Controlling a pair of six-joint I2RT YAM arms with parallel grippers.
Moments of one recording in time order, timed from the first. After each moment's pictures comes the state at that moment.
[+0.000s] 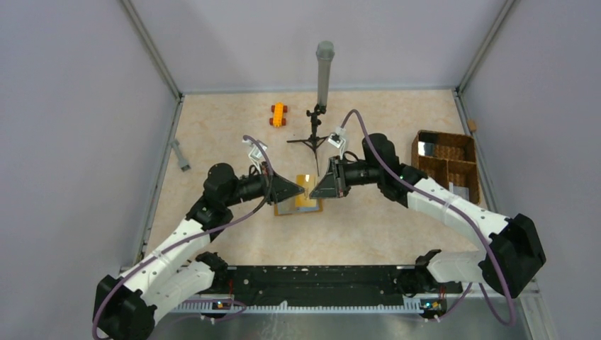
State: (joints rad) left arm -0.52 0.86 0.55 0.26 0.72 -0.72; right arm 0.70 1.24 0.91 -0.08 -0.77 0.58
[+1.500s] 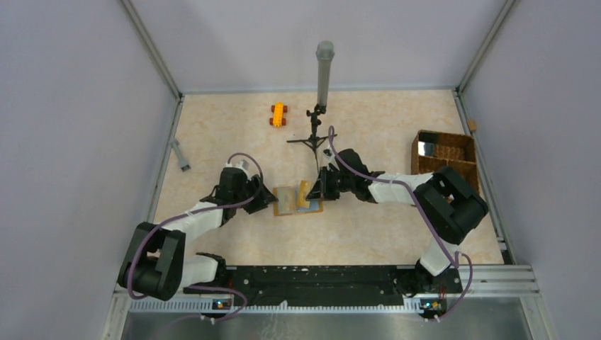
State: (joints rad) left arm -0.27 1.25 0.42 0.03 0.30 -0.73; right arm 0.70 1.71 0.83 0.21 -0.45 0.79
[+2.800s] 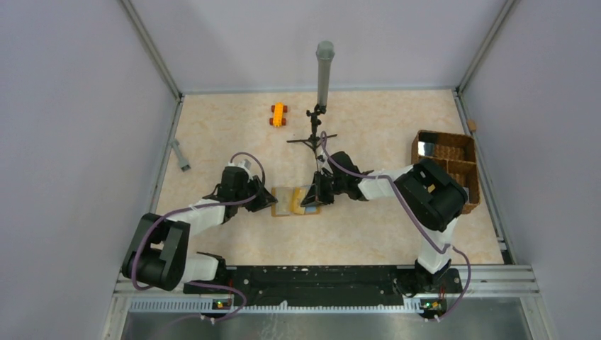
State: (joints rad) left arm -0.27 1.32 0.43 0.09 0.32 -0.73; right arm 0.71 1.86 0.88 0.22 -0.53 0.85
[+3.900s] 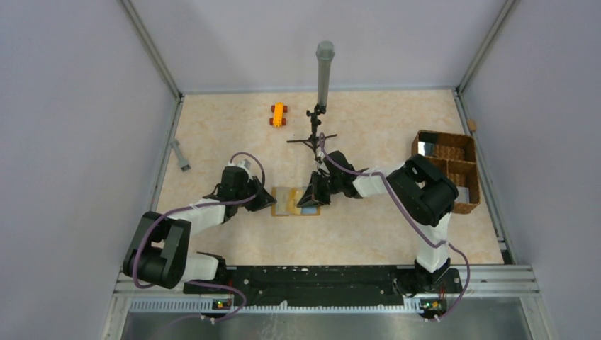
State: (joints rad) left arm -0.27 1.33 0.43 0.10 0.32 -0.73; right arm 0.71 1.95 0.95 0.19 -0.58 0.96
